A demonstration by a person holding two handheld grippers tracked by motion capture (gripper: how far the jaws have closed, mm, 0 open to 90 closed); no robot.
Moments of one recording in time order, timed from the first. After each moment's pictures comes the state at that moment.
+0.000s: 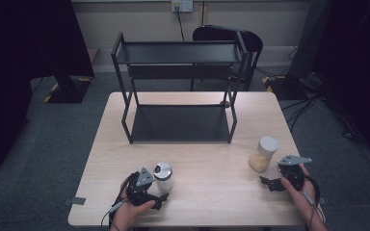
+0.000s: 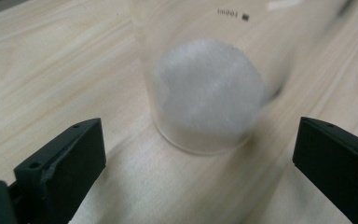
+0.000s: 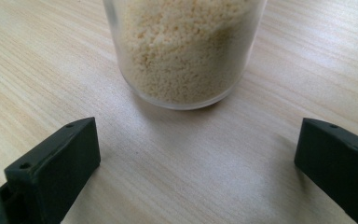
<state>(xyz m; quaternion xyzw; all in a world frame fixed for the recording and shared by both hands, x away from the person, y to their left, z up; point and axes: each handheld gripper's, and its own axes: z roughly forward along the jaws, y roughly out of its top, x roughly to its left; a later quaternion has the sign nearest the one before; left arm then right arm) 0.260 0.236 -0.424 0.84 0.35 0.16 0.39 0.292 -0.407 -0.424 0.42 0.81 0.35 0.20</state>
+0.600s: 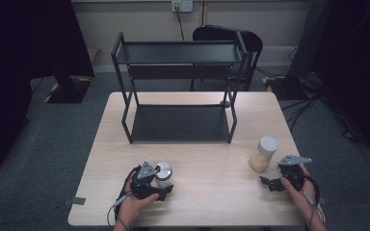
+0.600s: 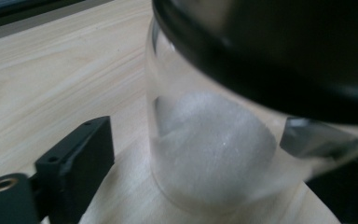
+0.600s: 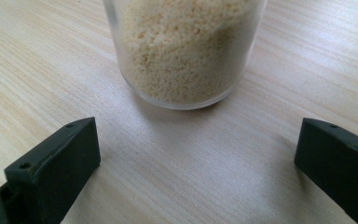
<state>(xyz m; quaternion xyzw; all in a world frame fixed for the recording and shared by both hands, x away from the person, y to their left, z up) 0.278 0.236 -0.432 0.81 0.36 0.14 0.43 0.292 -0.407 -0.424 0.42 0.81 0.35 0.20</state>
